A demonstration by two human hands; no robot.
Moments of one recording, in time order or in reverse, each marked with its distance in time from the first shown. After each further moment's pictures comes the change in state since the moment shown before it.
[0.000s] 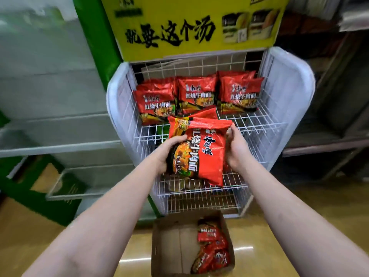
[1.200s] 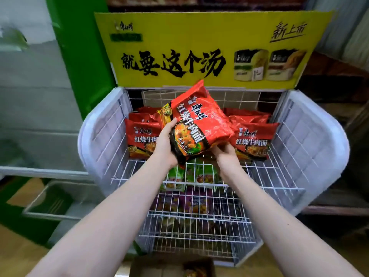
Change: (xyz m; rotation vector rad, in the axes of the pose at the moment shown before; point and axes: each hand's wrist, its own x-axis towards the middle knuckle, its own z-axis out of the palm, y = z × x) left_hand 0.128 0.123 0.034 -0.575 0.129 0.283; right_hand 0.151 -0.060 0.020 -0.346 -0.073 -0.240
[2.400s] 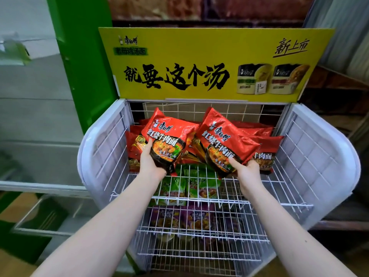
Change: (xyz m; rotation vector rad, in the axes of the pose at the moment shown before) left_hand 0.031 0.015 -0.052 -0.264 0.200 0.123; right_hand 0.023 0.005 -0.037 0.060 0.202 0.023
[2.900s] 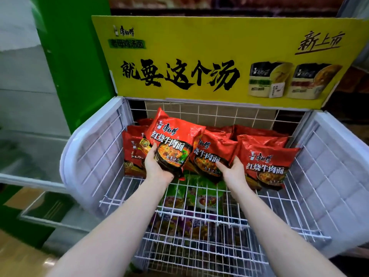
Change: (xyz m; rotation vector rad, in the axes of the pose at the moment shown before) left_hand 0.037 -0.028 0.017 -0.140 0.044 -0.005; right_hand 0.061 0.020 0.029 -0.365 -0.134 -0.060
